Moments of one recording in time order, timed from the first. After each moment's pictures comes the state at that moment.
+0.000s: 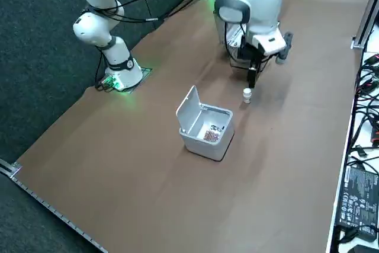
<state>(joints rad) 0.01 0.56 0.02 -1.56 0.08 2.01 -0.07</state>
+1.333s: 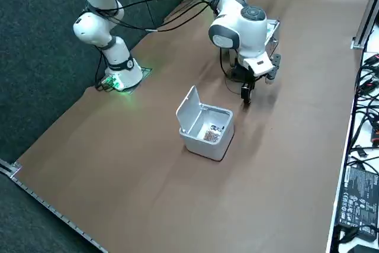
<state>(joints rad) 0.02 0.61 0.01 -1.77 0.07 2.32 -0.07</state>
